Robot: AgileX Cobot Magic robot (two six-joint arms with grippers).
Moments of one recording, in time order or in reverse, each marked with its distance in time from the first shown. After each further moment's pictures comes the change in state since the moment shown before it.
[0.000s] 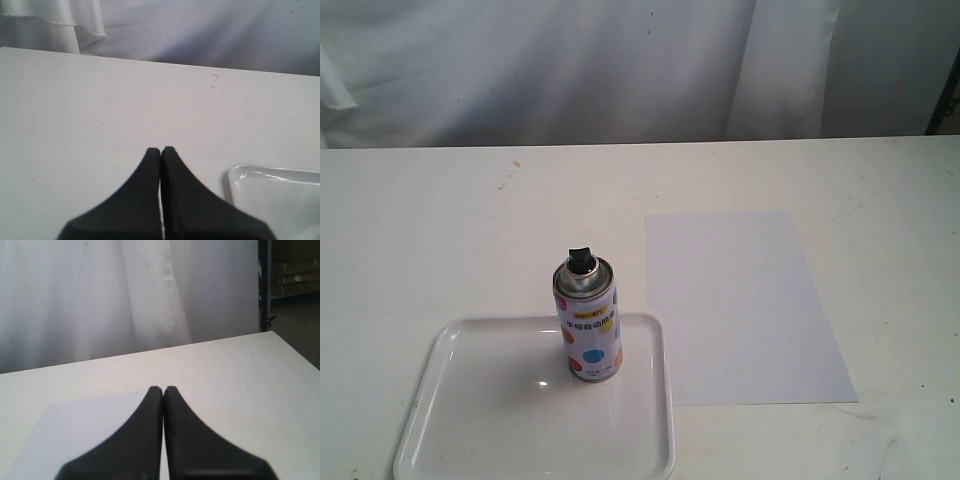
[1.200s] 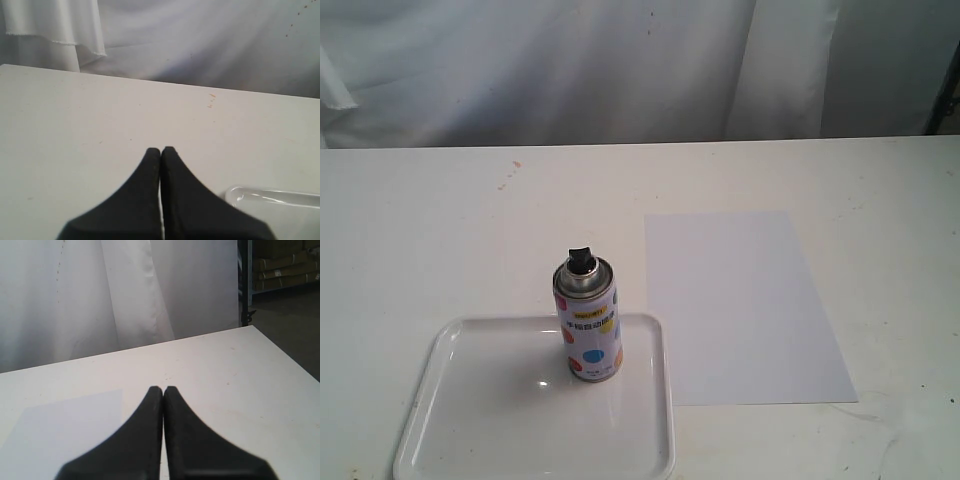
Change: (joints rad) left arm 0.000 0.000 0.000 0.000 -0.066 -0.015; right arm -0.097 0.028 0.000 0.000 0.022 0.000
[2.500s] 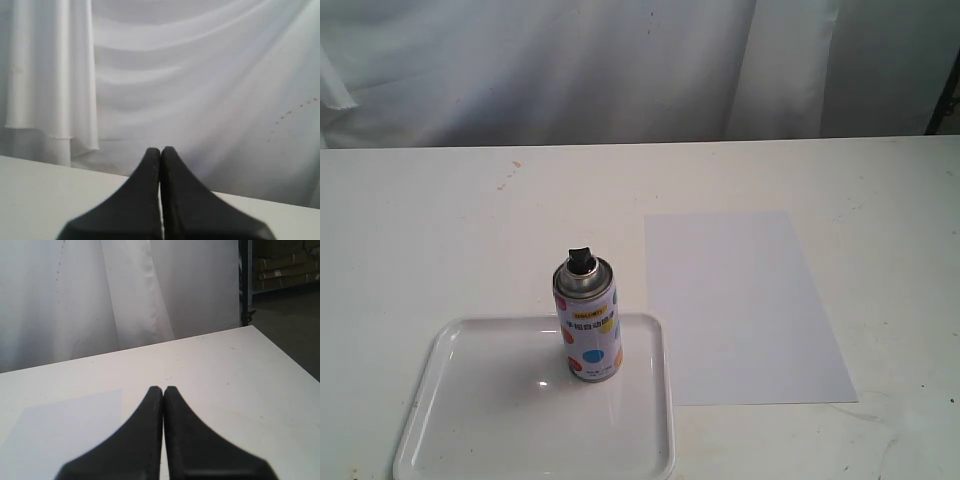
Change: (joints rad) left arm 0.082 0.192 -0.114 0.533 -0.403 -0.605; right arm 0.000 0.000 0.000 0.000 0.002 0.000
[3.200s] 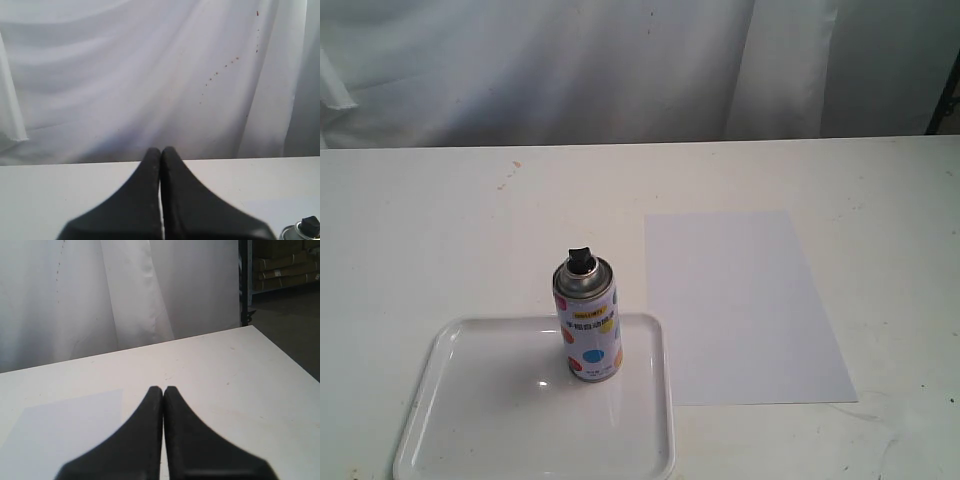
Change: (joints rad) left arm 0.007 0.144 -0.137 1.022 -0.211 -0.956; right arm 0.000 0.000 0.000 0.000 0.000 0.000
